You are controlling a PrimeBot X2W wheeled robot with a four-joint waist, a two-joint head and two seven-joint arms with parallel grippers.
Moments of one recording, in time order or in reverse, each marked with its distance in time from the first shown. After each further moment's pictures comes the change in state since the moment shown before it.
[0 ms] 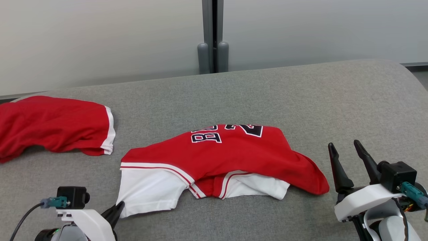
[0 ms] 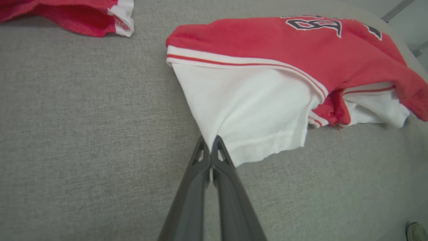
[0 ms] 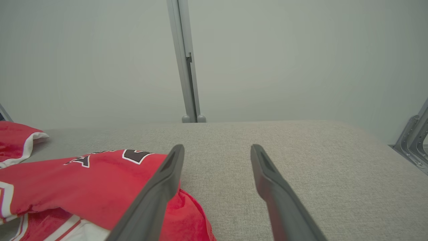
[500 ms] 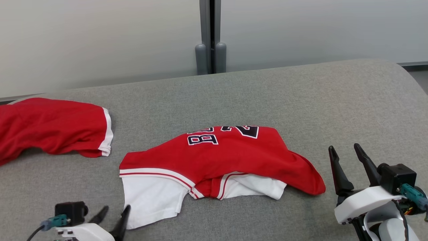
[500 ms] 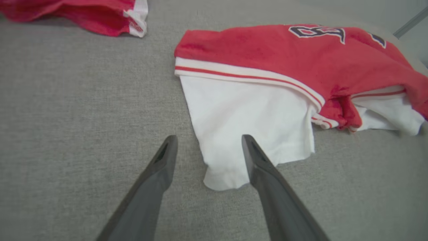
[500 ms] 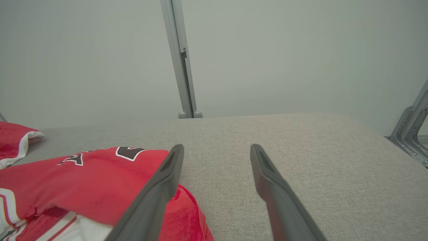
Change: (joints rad) left arm 0.090 -0.036 -0.004 -0.033 0.058 0.078 -0.132; right arm 0.011 -0.003 0.005 0.005 0.019 0.000 0.012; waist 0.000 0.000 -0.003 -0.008
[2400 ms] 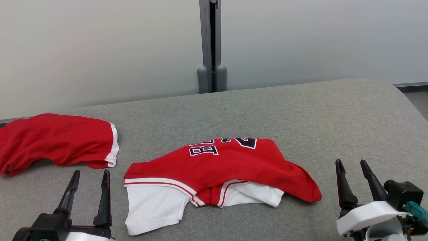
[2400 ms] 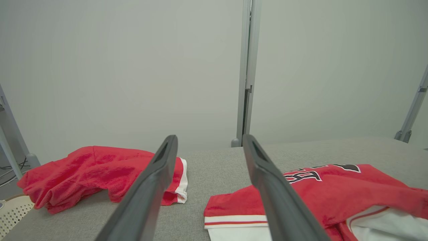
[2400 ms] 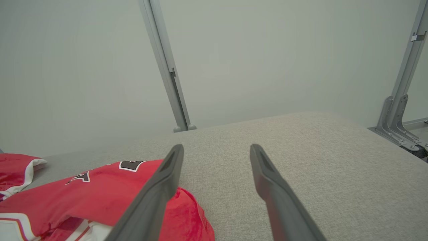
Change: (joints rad) left arm 0.071 -0.056 0.130 -0.188 0.319 0.110 -0.468; right arm 0.068 0.064 -0.078 0.012 0.012 0.000 -0.037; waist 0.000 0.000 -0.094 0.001
